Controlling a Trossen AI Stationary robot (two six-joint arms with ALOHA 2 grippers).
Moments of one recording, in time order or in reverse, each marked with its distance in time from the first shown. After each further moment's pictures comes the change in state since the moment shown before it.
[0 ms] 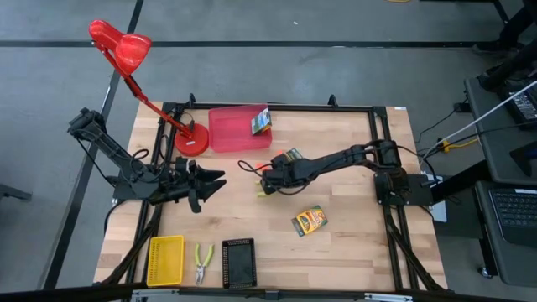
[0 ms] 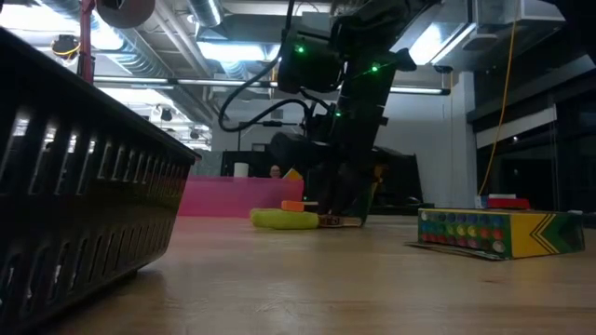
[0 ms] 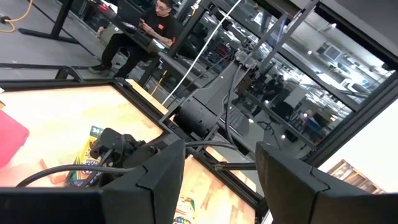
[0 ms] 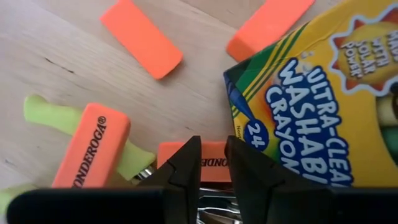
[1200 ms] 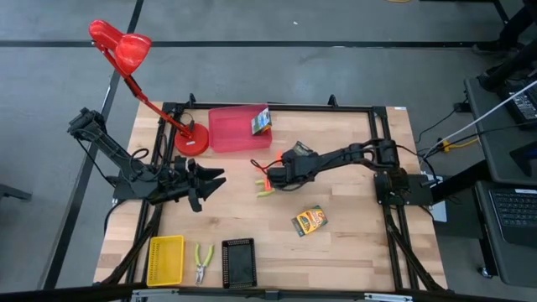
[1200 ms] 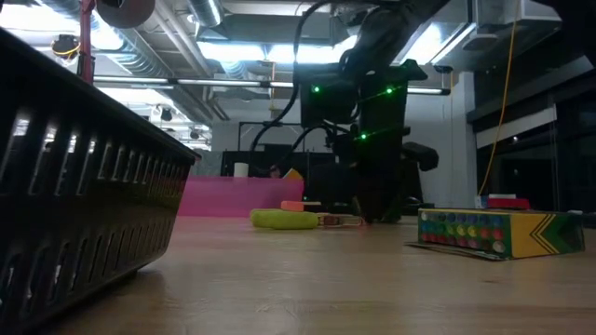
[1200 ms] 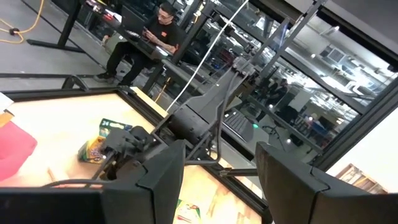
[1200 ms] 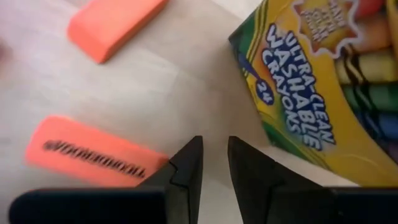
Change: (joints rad) left arm 0.001 0.000 0.000 0.024 -0.024 0.045; right arm -0.007 -0.009 -0.032 -0.187 0.102 0.004
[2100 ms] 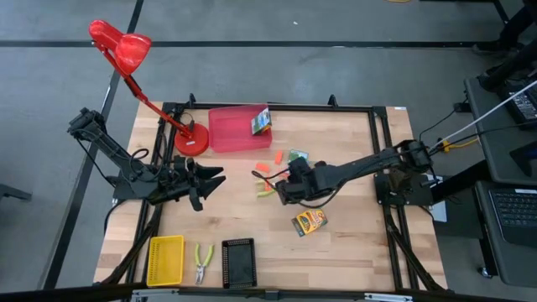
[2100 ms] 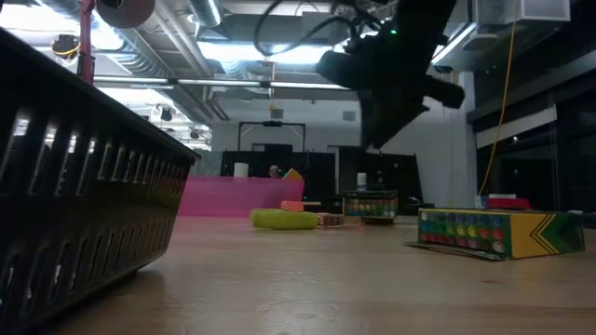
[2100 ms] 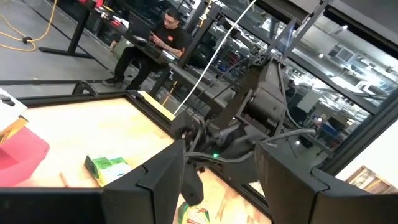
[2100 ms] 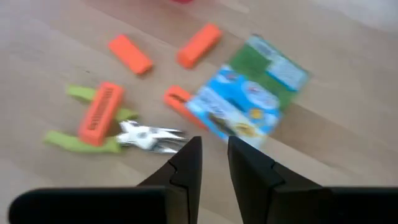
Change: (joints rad) left arm 0.000 0.000 0.000 -0.009 -0.030 0.019; right arm 0.182 -0.275 0.002 -0.090 0.099 0.185
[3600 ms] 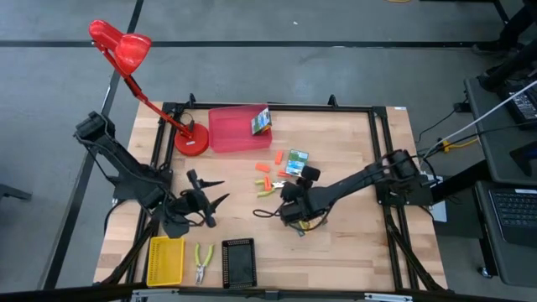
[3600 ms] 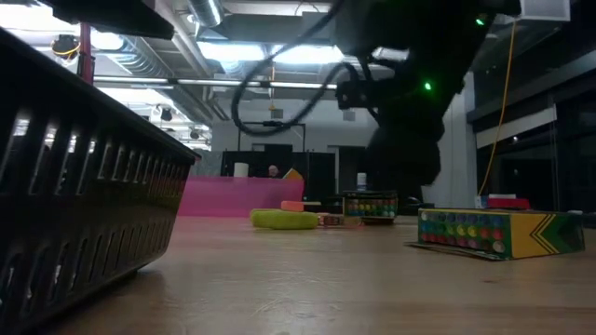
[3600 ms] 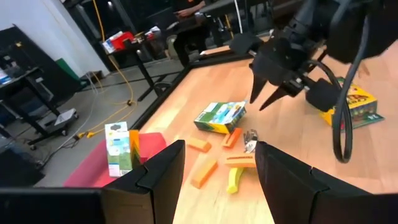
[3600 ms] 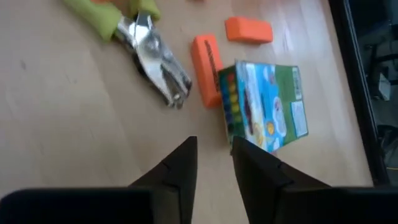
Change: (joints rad) left arm -0.095 0.259 0.000 -0.464 -0.180 0.267; right arm 0.113 0.165 -0.058 0.065 0.148 -0.656
